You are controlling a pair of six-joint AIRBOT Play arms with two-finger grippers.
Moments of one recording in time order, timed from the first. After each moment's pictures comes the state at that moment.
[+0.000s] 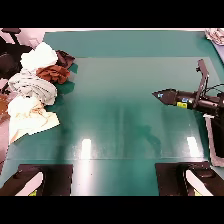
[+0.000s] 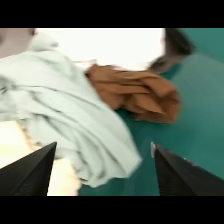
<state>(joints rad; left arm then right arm) 0.07 -0.92 1.26 1.79 -0.98 -2.04 -0.05 -0.79 0.70 -0.45 0.99 1.00</state>
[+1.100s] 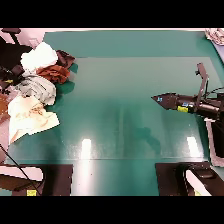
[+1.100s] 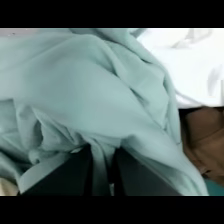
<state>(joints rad) 0.41 -1.58 1.49 1.33 -0.86 -1.79 -0.05 -0.73 0.66 -0.45 1.02 1.00</state>
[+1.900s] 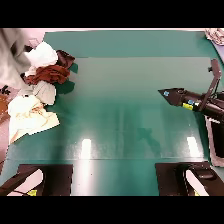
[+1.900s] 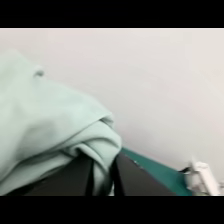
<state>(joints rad) 0.24 -1.04 1.74 0.80 -0.77 -1.64 -0.05 -0.65 0.66 -0.49 0.86 1.01</state>
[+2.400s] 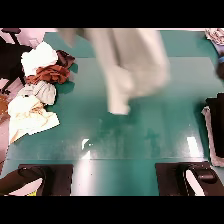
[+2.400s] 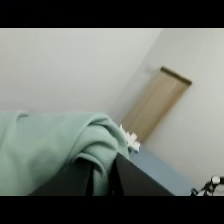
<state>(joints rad) -0.41 -1.15 1.82 0.71 -0.58 -1.43 -0.05 -0.41 0.66 -0.49 0.03 1.01</state>
